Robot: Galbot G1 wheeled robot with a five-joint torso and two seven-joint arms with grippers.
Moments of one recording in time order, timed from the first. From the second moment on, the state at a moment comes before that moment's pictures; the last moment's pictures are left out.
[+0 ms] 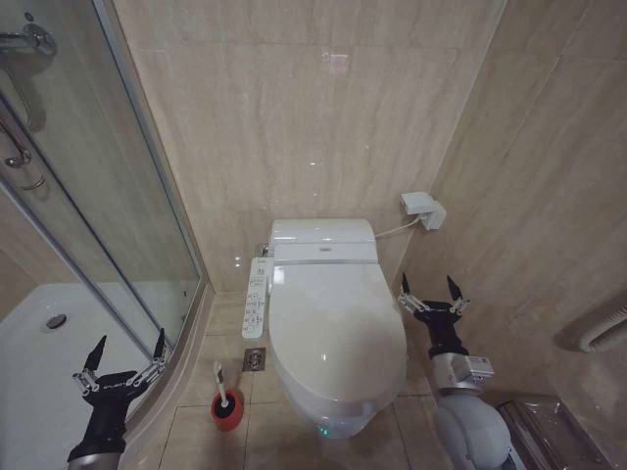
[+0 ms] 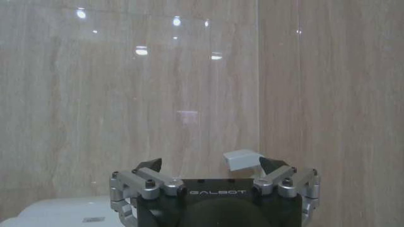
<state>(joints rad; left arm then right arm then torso) 1.83 -1.24 -0.73 -2.20 -0.31 -0.35 -0.19 -1.41 1.34 0.56 2.09 0.18 0.10 0.23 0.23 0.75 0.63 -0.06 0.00</state>
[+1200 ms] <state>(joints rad) 1.83 -1.24 -0.73 -2.20 -0.31 -0.35 -0.19 -1.41 1.34 0.56 2.09 0.18 0.10 0.23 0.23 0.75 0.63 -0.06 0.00</state>
